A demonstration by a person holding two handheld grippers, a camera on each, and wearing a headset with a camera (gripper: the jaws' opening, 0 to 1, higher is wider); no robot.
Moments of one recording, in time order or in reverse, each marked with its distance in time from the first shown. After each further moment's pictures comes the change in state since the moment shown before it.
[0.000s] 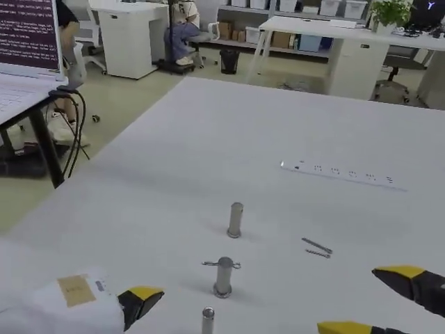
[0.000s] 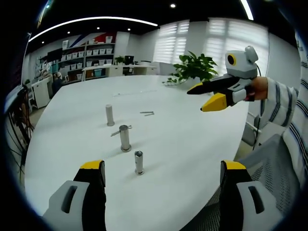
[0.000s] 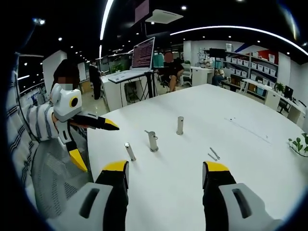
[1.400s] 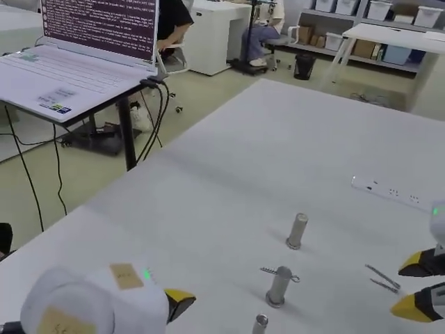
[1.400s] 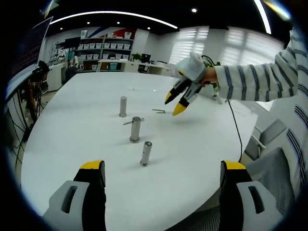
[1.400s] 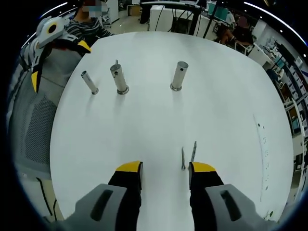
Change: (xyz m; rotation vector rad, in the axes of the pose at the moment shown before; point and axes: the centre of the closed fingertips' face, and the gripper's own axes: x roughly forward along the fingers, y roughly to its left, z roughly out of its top) left arm -0.009 0.009 -0.009 -0.150 -0.020 0.087; right arm 0.109 -0.113 -0.052 -0.518 0.566 0.276
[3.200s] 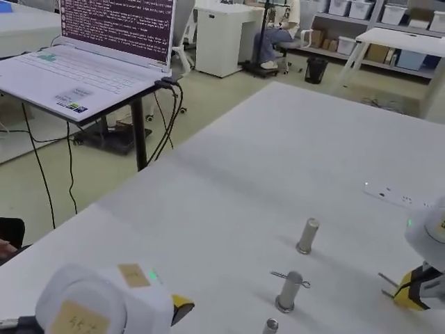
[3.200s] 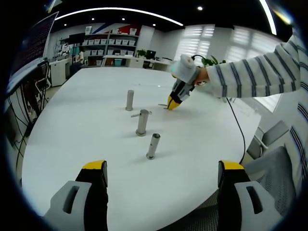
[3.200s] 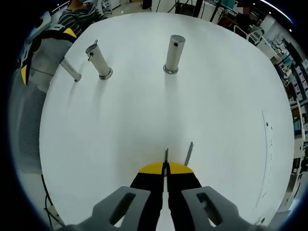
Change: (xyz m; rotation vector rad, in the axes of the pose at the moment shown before) left arm 0.001 0.012 -0.009 -0.030 0.031 0.031; right arm 0.029 -0.022 -0.007 -0.083 0.142 0.002
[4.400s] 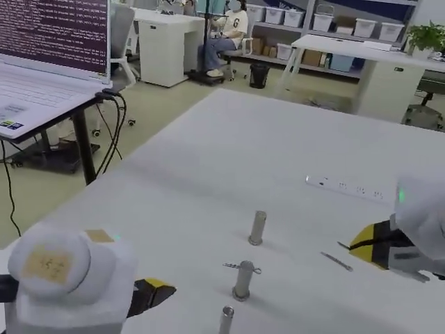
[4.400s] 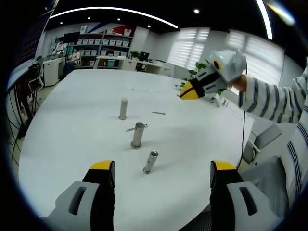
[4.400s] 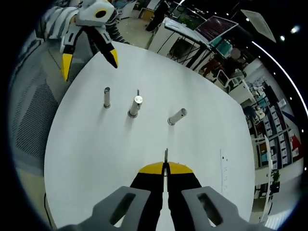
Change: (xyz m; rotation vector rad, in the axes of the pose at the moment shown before) left arm 0.010 0.000 0.027 -0.010 -0.018 -0.090; right arm -0.115 0.057 0.047 -0.165 -0.258 -0.336
